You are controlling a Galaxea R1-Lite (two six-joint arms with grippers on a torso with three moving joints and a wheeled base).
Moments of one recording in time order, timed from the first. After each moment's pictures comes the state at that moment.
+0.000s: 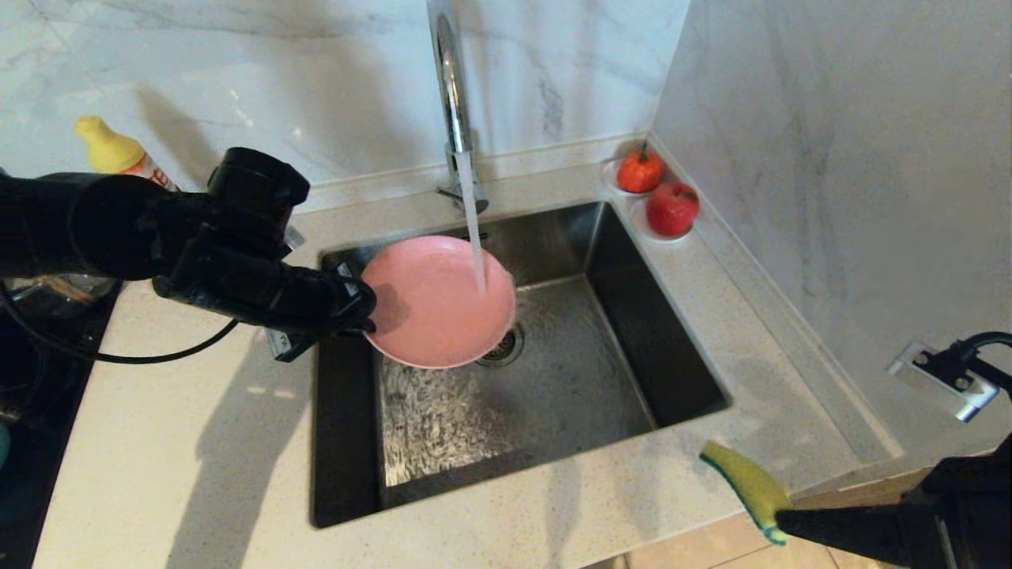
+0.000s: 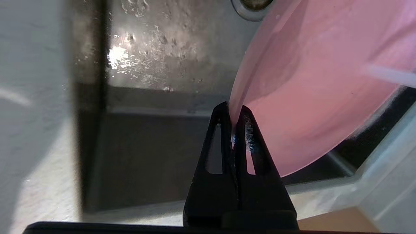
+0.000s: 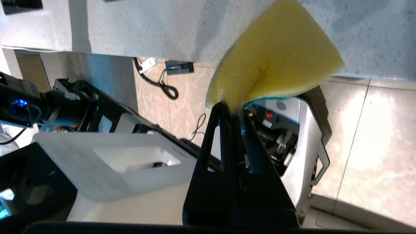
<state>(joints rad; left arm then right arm) -0.25 1.84 -1.50 0.46 -0.13 -0.74 0.65 1.13 -0.77 0.23 0.17 0.45</state>
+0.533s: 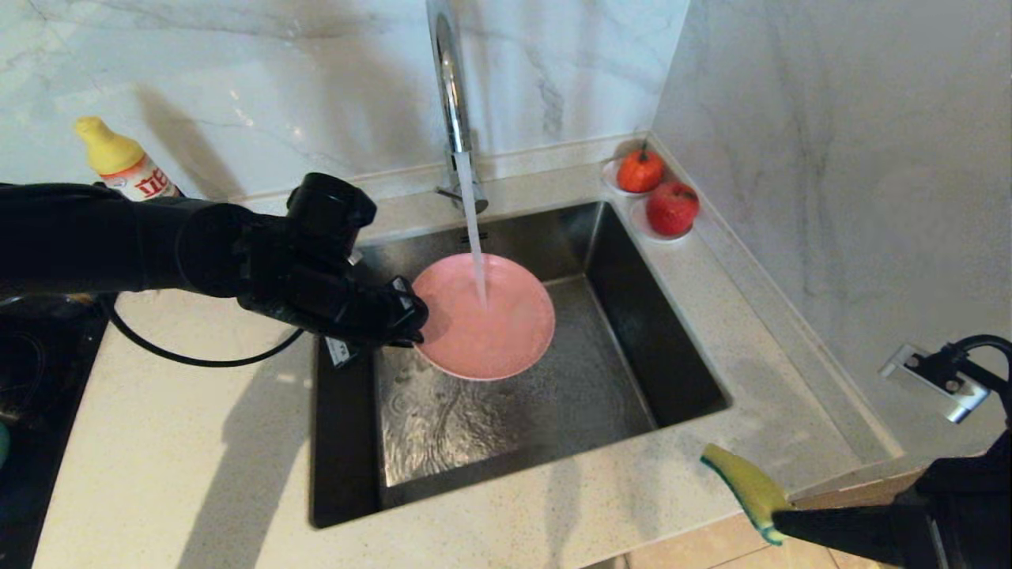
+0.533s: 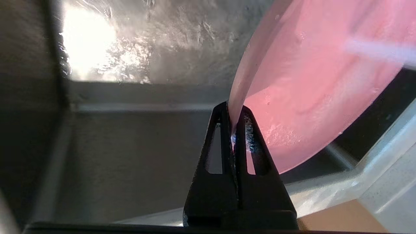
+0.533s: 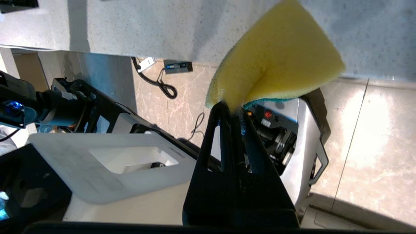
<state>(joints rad) -0.35 1.93 -1.53 0.40 -0.13 -0.78 0.65 1.14 -0.77 0.23 0.18 0.44</state>
